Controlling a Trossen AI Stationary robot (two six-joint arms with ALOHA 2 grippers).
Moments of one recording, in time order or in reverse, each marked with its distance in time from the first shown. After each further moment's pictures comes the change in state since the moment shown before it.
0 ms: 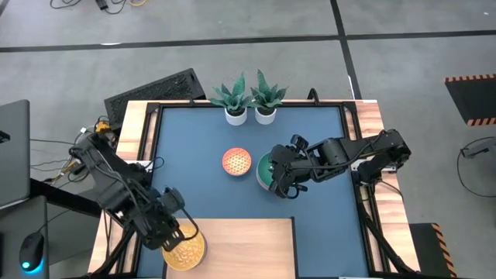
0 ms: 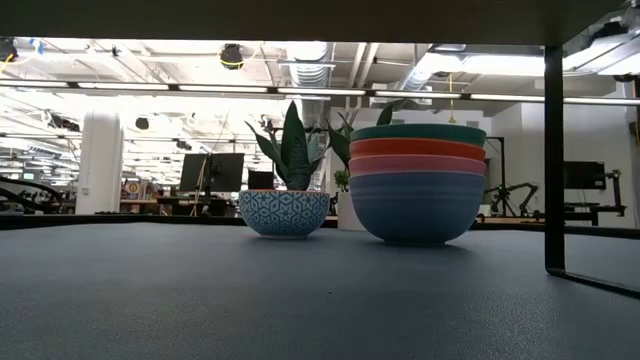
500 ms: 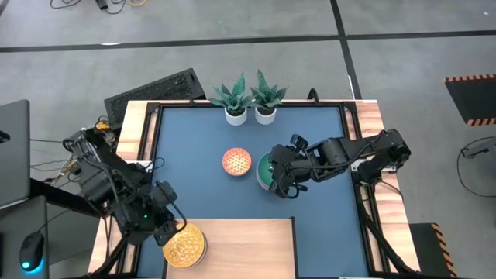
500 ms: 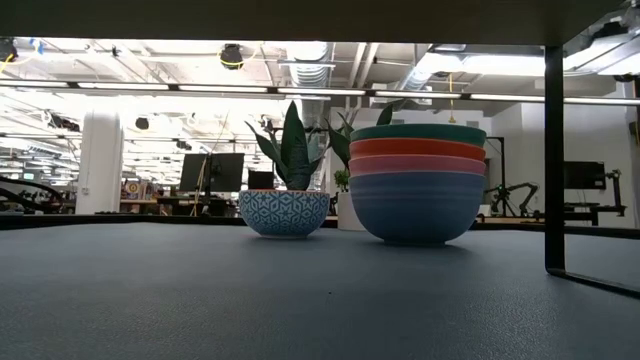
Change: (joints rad) left arm -0.053 -0.081 0.000 0.045 -0.134 -0.037; right arm -0.005 0.000 0.000 0.002 0.000 -0.008
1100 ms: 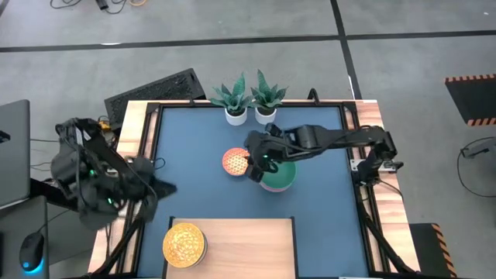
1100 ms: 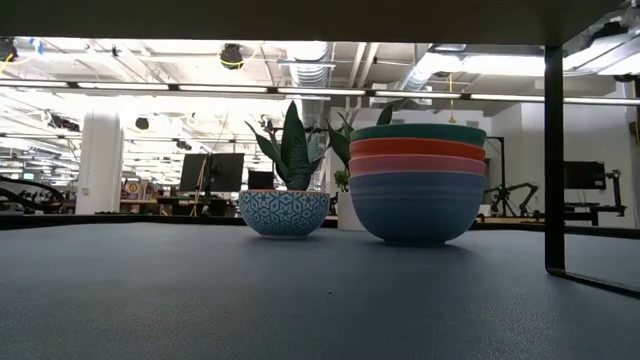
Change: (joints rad) left arm -0.095 -0.149 0.000 0.025 -0.562 0.081; right arm -0.190 0.099 -0.001 0.298 -0.126 -0.217
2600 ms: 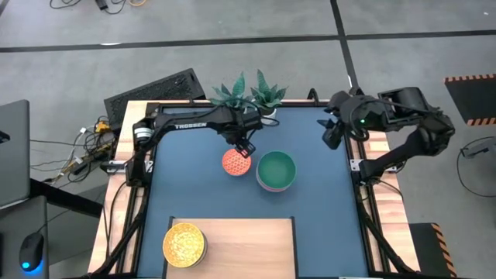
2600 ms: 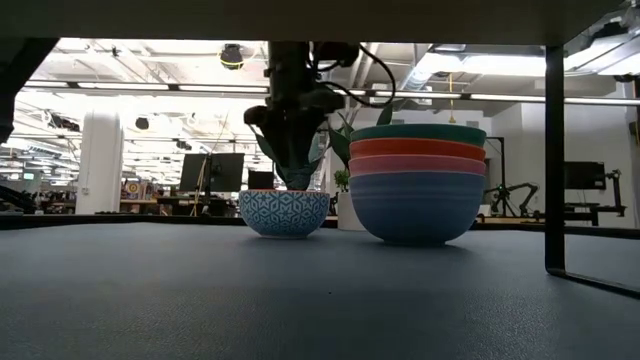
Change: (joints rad) left arm 1.175 0.703 0.000 0.268 0.658 0.968; right arm -0.060 -0.495 0.001 -0.571 0.163 0.018
